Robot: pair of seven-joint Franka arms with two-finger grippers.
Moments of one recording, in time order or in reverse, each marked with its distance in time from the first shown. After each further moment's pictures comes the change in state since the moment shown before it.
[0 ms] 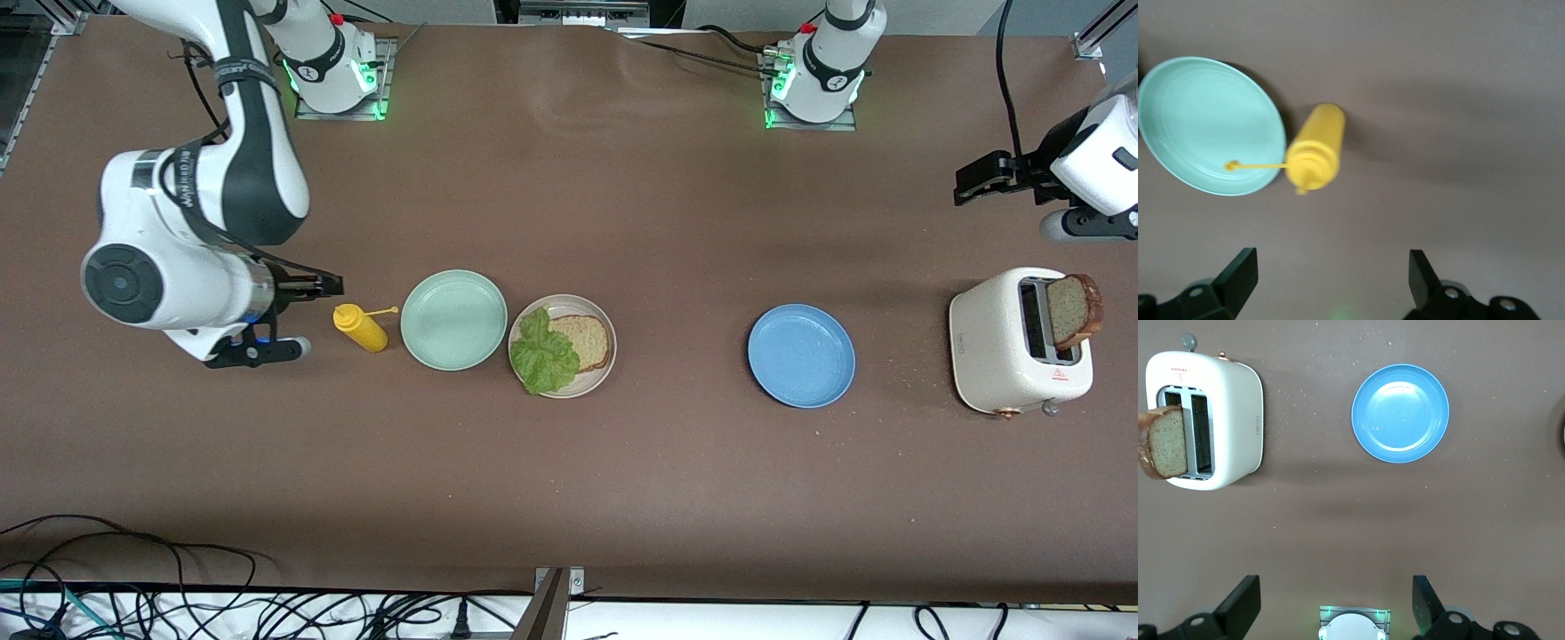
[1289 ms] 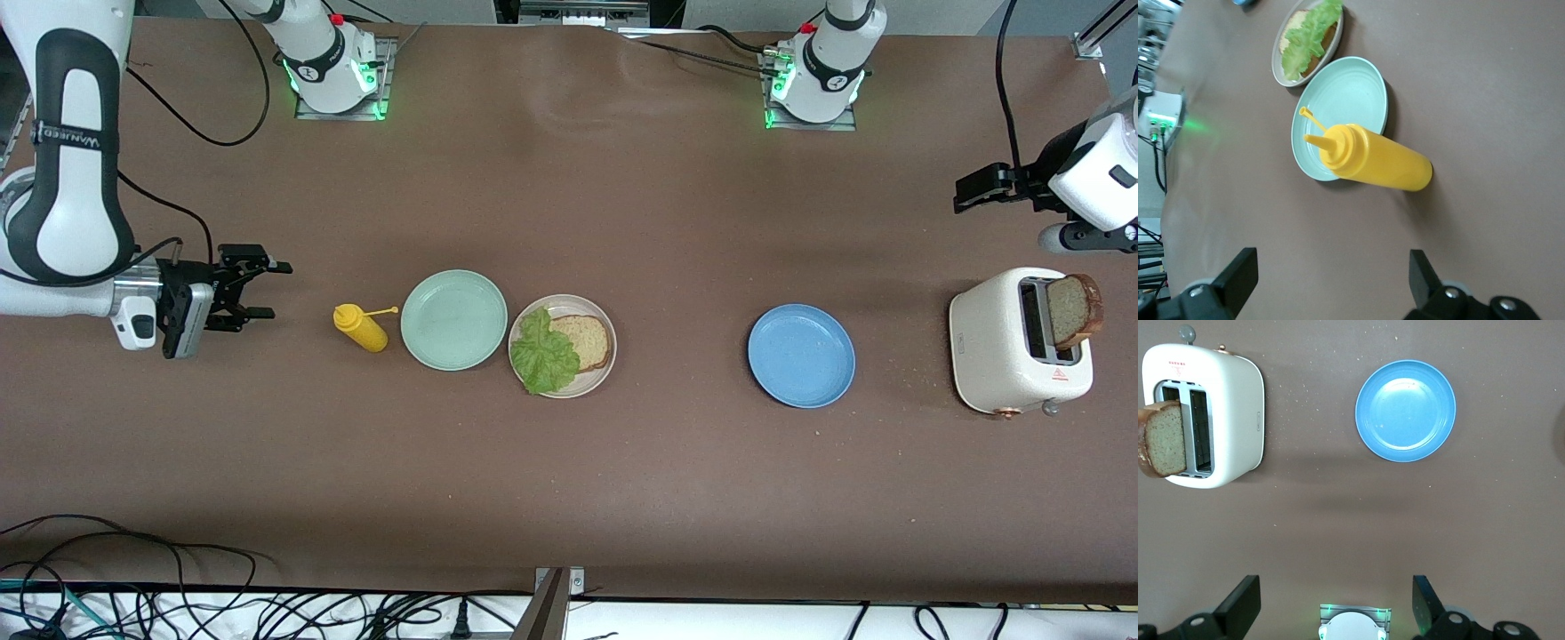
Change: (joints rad) left arm 0.010 0.025 0.003 0.001 0.000 0.000 0.000; right arm -0.156 0.053 -0.169 -0.284 0.674 -0.009 -1.289
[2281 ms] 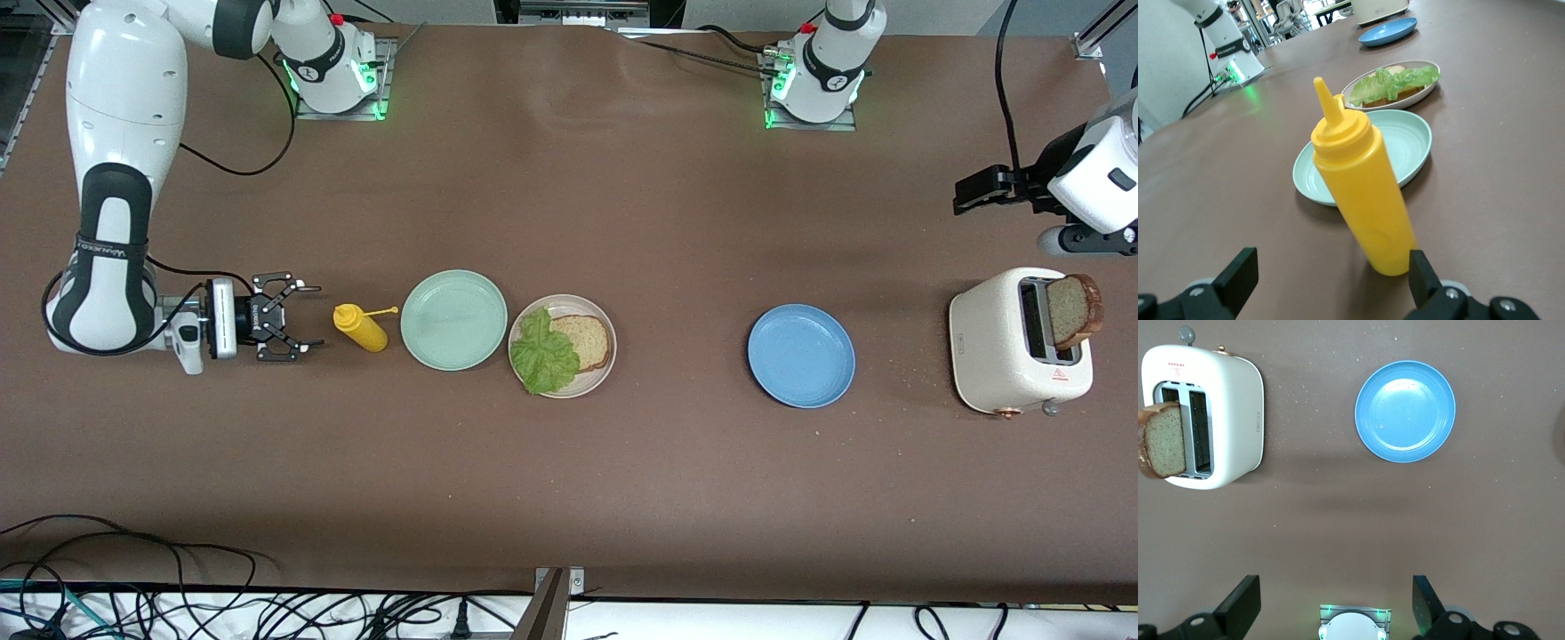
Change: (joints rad) left arm 0.001 0.004 -0.005 0.005 0.000 0.000 0.000; right arm -0.099 0.316 0.016 0.119 0.353 -0.215 -0.870
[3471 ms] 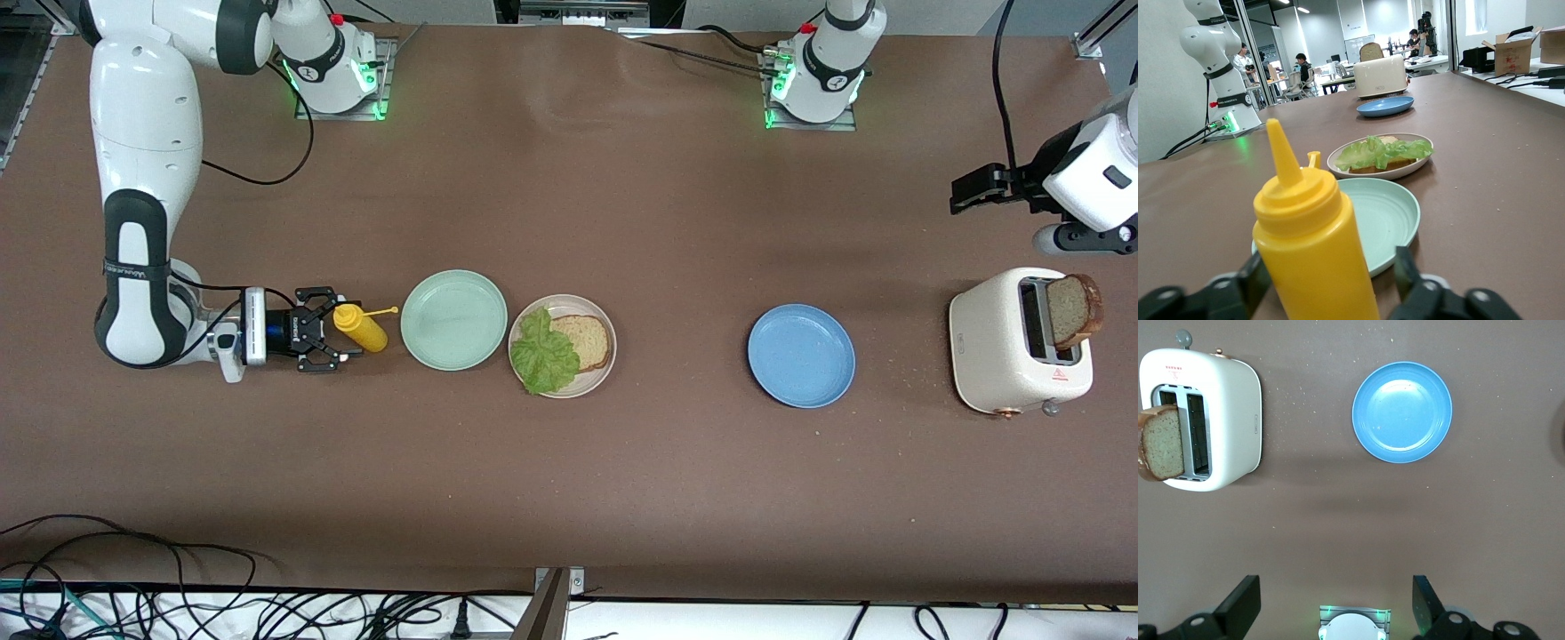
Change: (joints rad) left arm -0.001 0.000 -0.006 0.003 0.000 0.000 0.000; right arm -0.082 0.061 0.183 0.011 0.173 -0.026 -0.105
